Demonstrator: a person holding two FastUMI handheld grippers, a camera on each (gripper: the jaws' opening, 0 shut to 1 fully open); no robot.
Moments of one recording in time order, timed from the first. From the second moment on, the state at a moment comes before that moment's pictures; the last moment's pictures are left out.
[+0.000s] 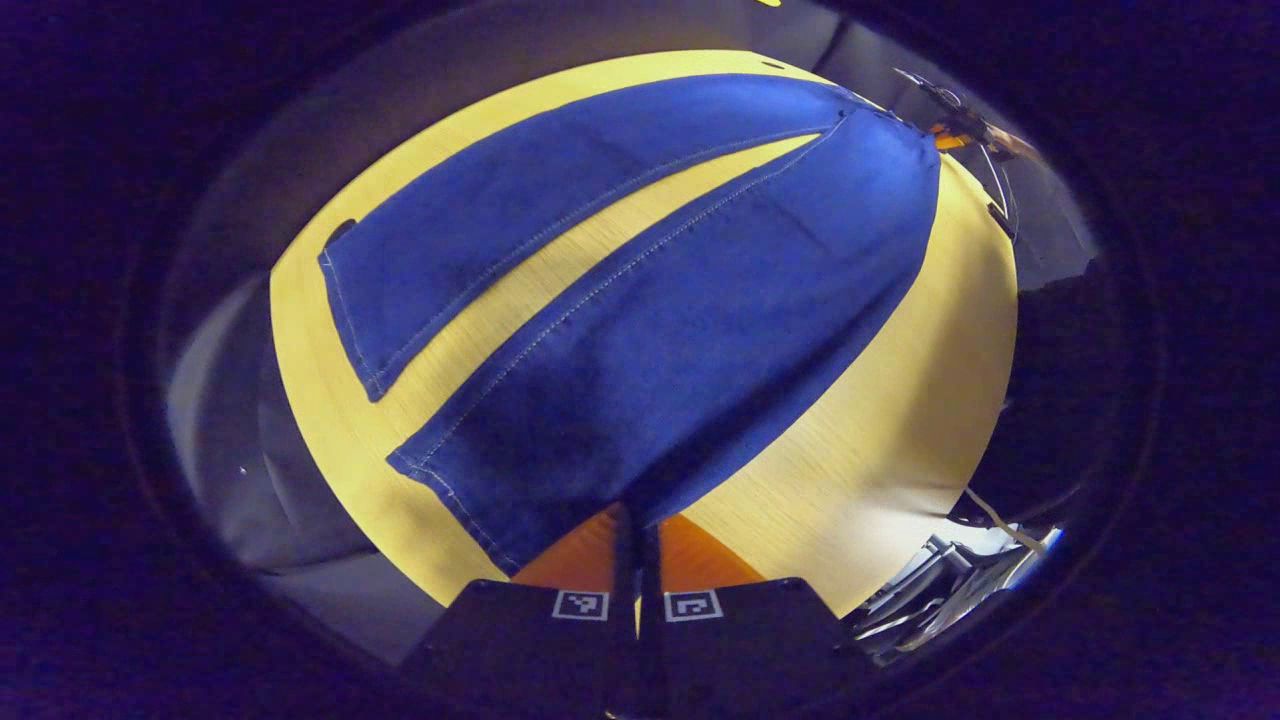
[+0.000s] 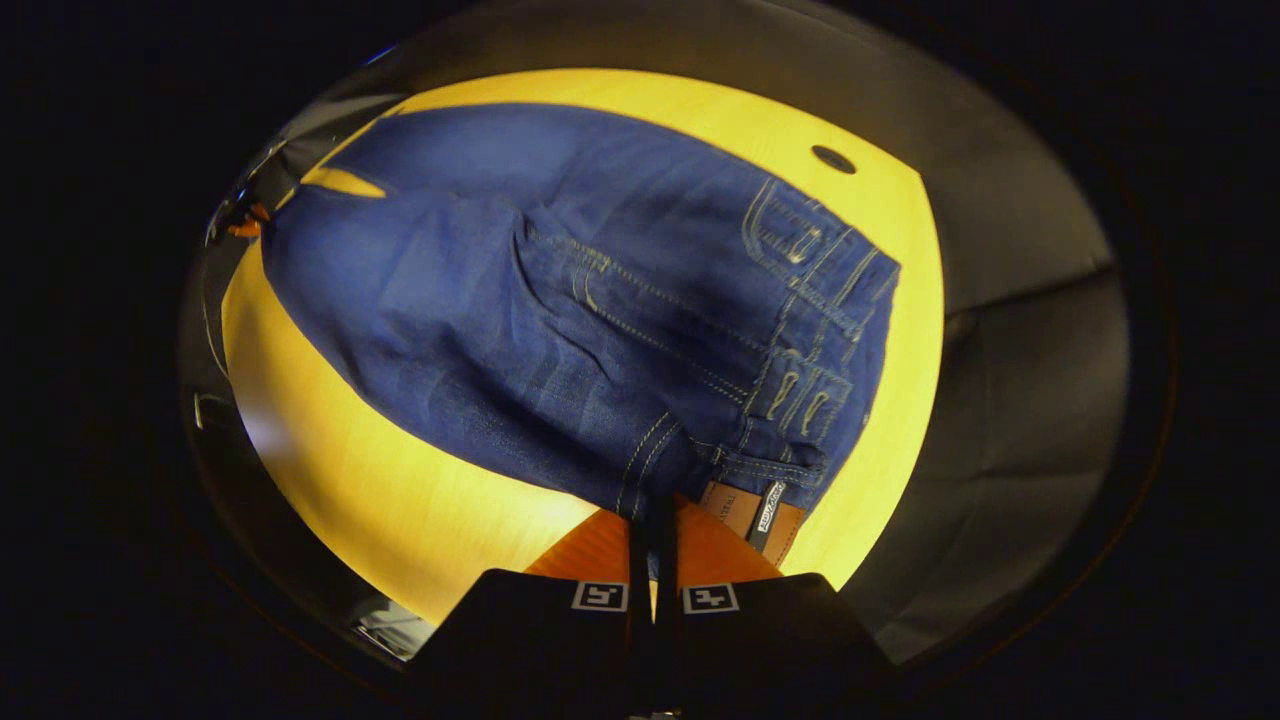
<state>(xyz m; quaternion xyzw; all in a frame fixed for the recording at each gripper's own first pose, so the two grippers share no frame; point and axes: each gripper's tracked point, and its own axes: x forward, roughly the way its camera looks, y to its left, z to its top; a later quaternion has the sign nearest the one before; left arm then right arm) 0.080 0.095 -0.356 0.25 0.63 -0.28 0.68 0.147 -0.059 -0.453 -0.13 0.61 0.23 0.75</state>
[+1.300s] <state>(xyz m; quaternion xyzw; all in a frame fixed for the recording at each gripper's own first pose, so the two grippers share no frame) 0.344 0.116 -0.346 0.19 0.45 0.07 0.87 0.397 0.012 -0.482 0.00 0.48 0.07 0.88</state>
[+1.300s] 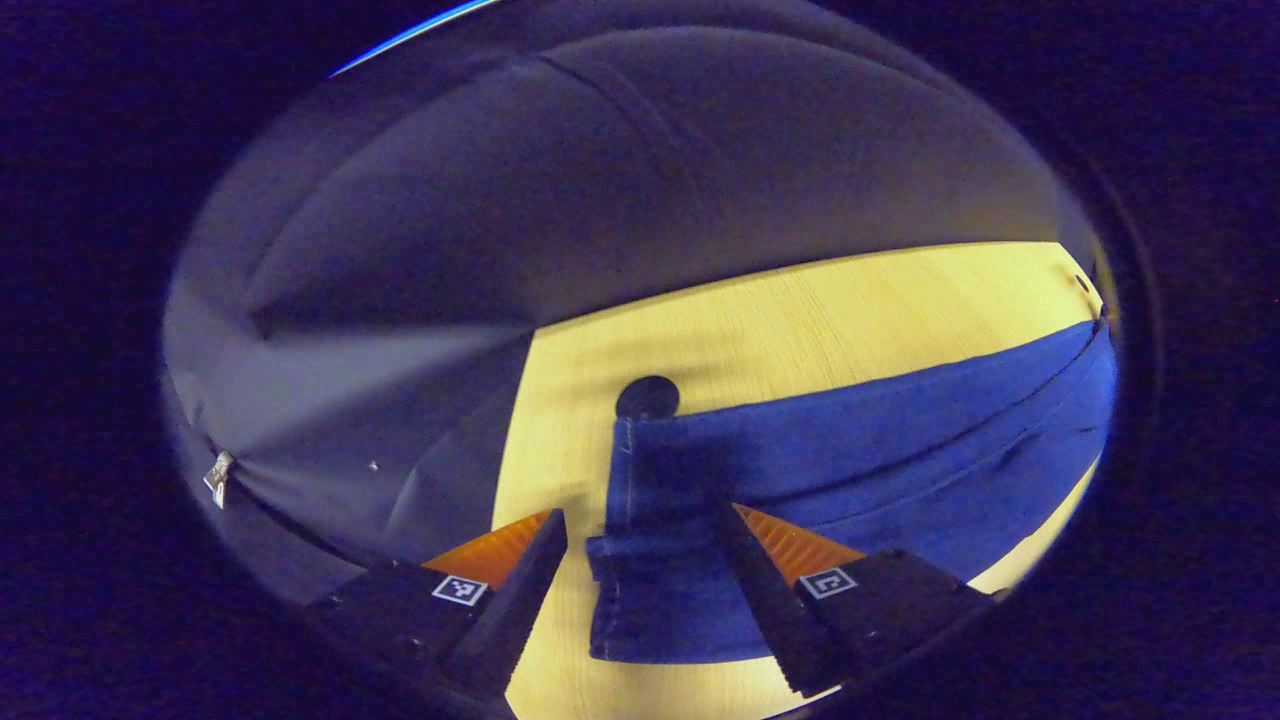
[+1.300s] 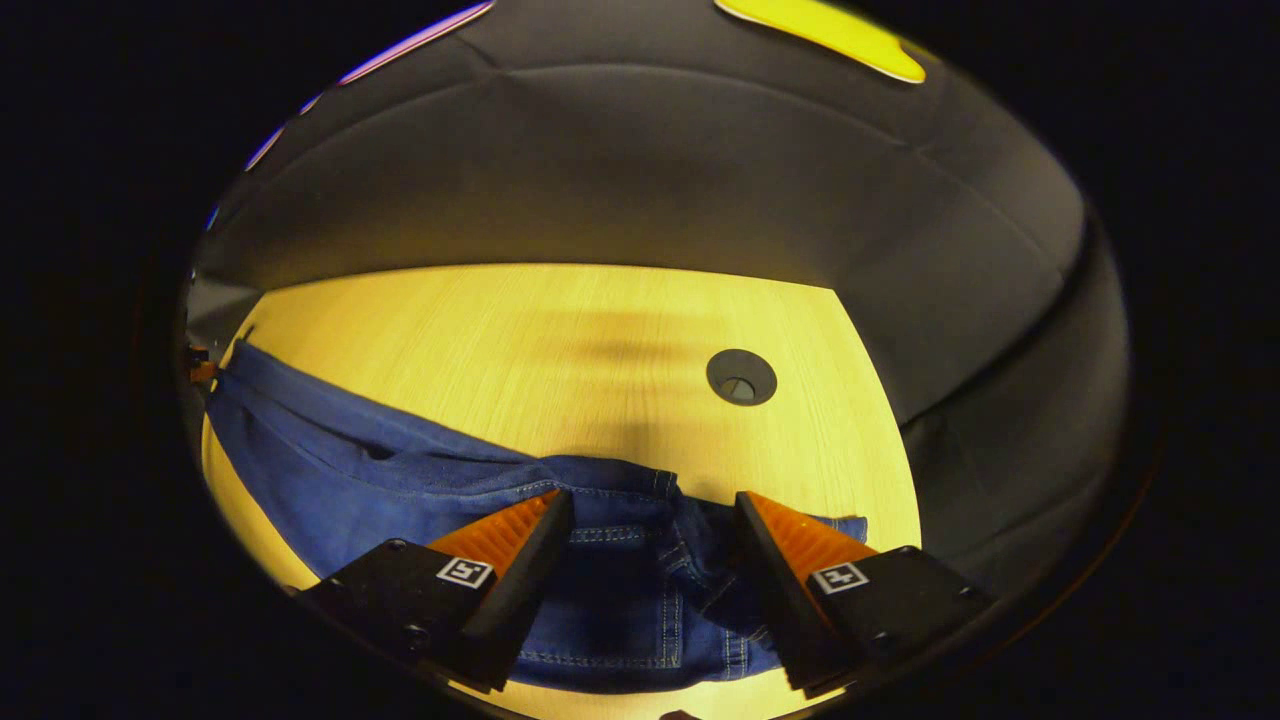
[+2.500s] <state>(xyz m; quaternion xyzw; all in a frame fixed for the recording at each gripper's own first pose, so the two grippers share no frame) 0.269 -0.092 -0.280 0.13 0.36 -0.14 0.91 0.306 -0.132 -0.488 0.30 0.51 -0.18 0.79</state>
